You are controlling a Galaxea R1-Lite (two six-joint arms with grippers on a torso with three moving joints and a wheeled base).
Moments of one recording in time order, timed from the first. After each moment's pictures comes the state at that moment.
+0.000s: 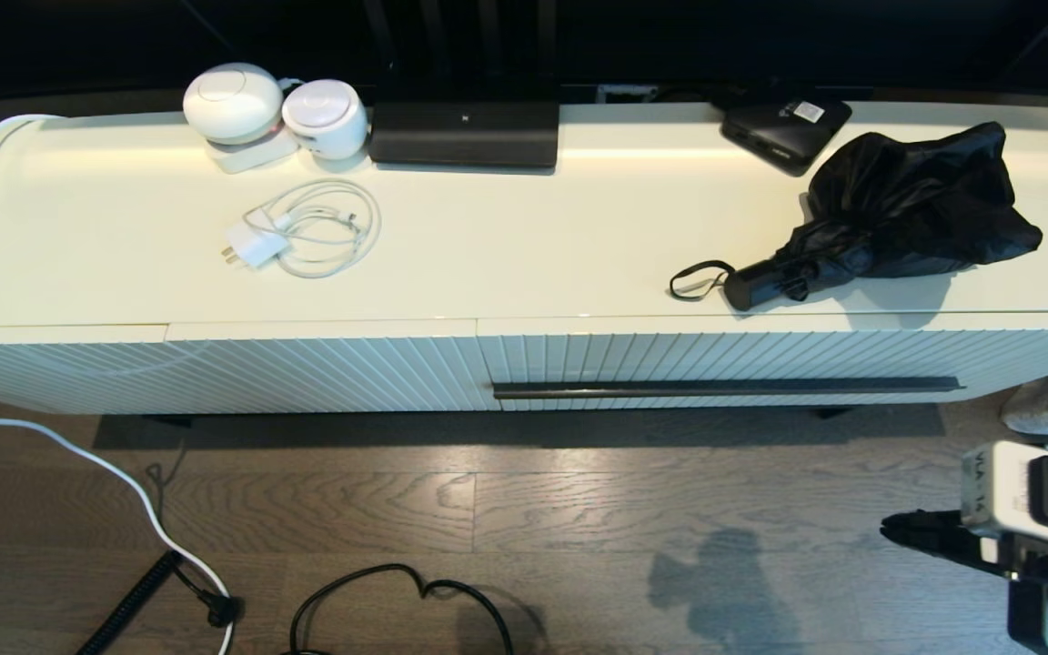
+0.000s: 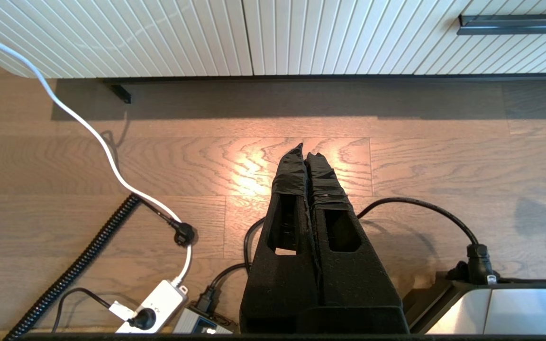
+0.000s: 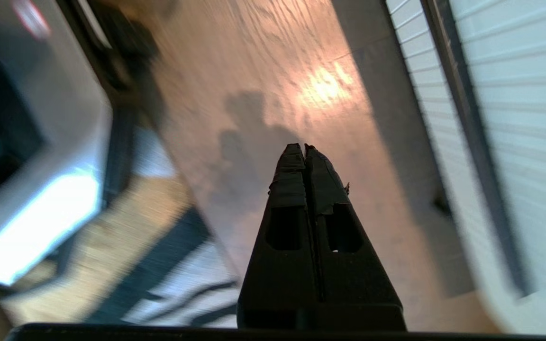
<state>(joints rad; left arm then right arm) 0.00 0.00 0.00 -0.01 0.00 -0.01 0.30 1.19 -0.71 0.18 0.20 -0.91</state>
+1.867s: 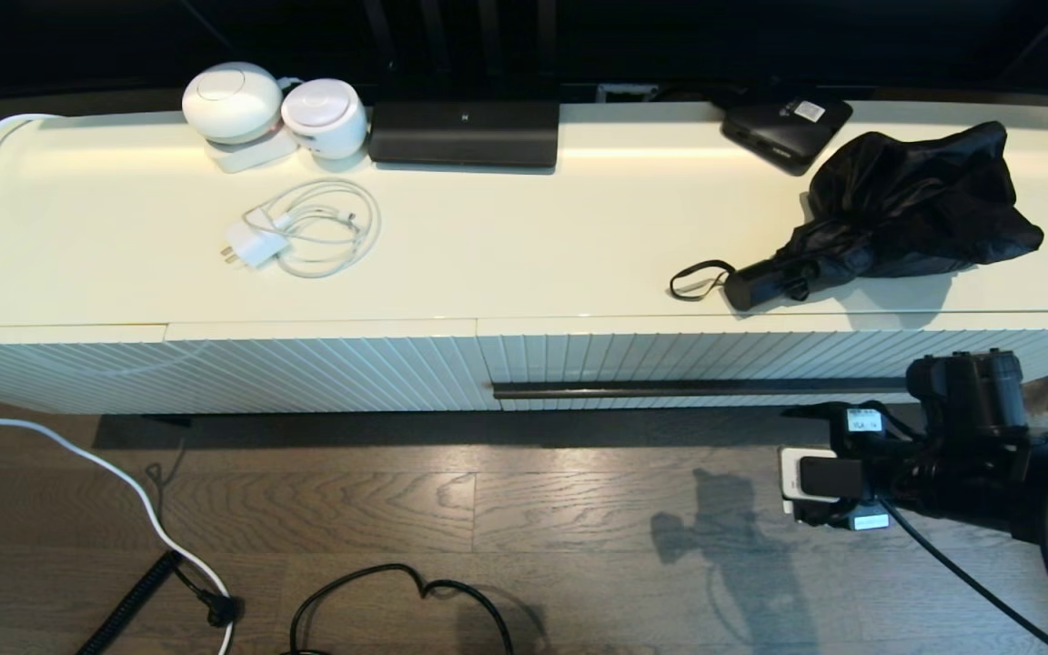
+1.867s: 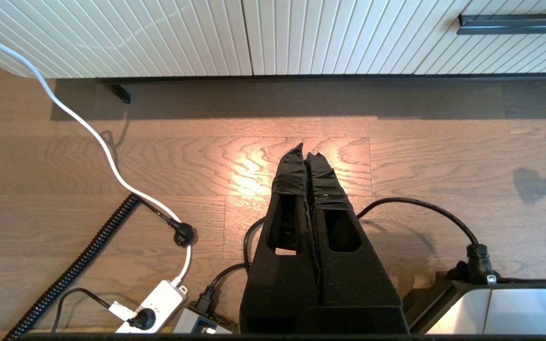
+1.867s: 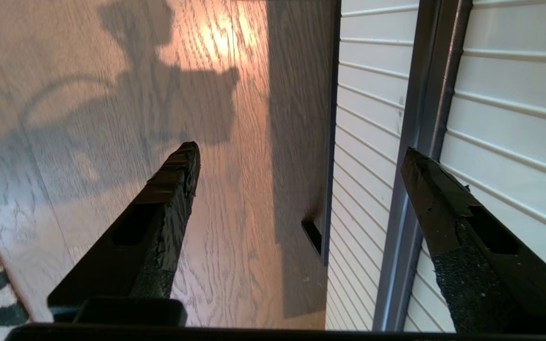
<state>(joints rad) 0.00 0.00 0.00 -0.01 0.00 -0.01 0.15 1.78 -0.67 -0.51 0.15 -1.40</state>
